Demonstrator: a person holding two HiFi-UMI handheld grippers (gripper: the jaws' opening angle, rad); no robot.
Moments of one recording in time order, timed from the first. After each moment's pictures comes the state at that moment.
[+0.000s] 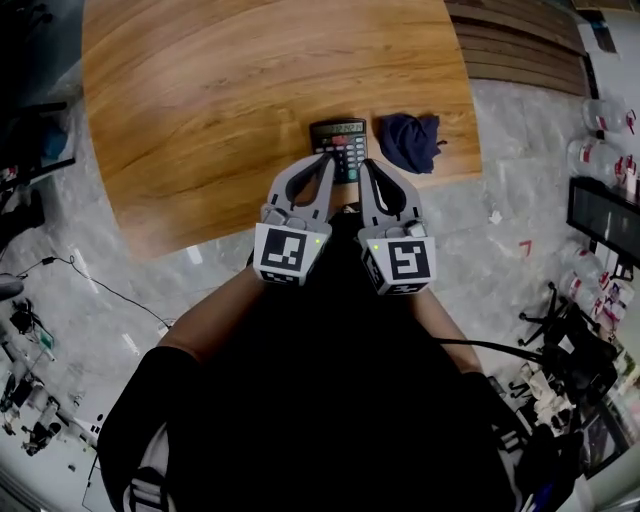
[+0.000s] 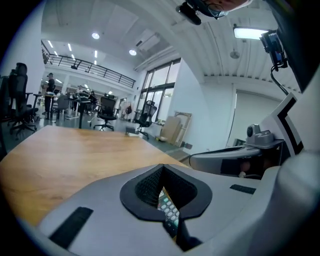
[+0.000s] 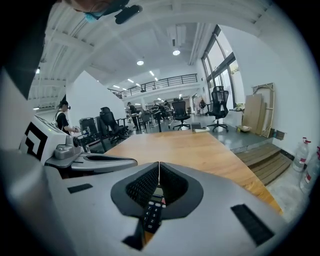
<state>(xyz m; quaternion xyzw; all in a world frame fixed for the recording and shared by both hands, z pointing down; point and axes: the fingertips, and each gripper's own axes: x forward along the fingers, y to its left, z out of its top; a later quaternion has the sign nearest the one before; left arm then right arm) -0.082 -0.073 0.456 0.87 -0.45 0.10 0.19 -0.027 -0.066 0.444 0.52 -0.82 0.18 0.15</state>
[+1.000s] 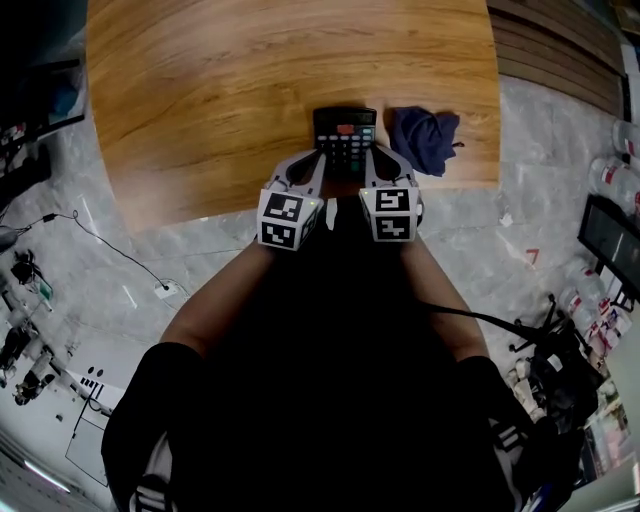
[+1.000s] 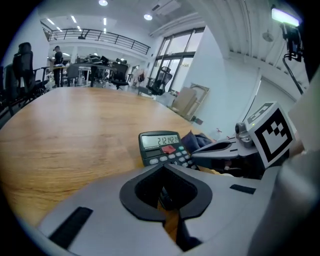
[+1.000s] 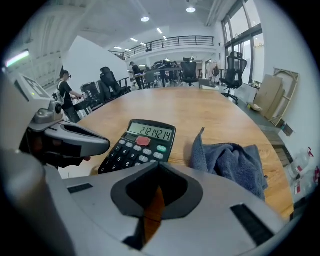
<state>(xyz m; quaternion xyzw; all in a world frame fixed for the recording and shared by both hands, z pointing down) -0.068 -0.069 0.631 0.80 -0.44 0.24 0.32 0.022 -0.086 0.646 0.43 -0.79 0.25 0.36</state>
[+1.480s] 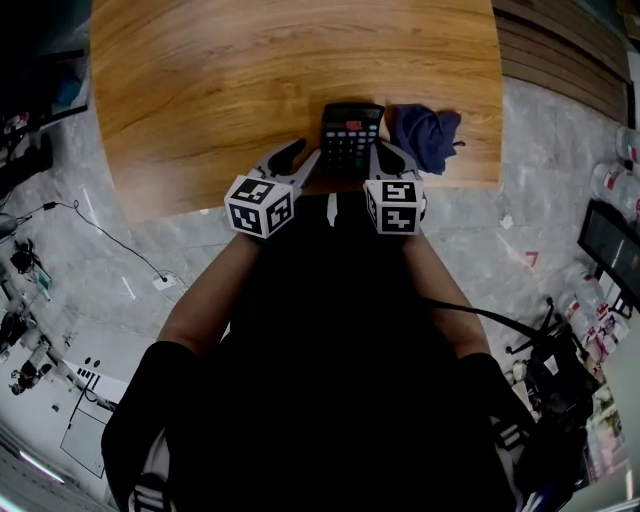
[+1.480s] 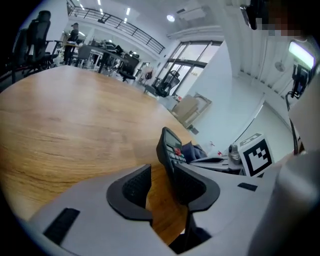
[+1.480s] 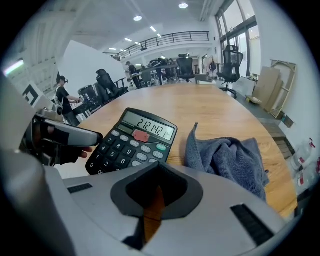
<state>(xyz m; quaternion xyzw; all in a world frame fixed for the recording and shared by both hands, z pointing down) -0.088 -0.073 0.616 0.79 -0.42 0.16 0.41 0.031 -0.089 0.647 0.44 -0.78 0.28 0.35</state>
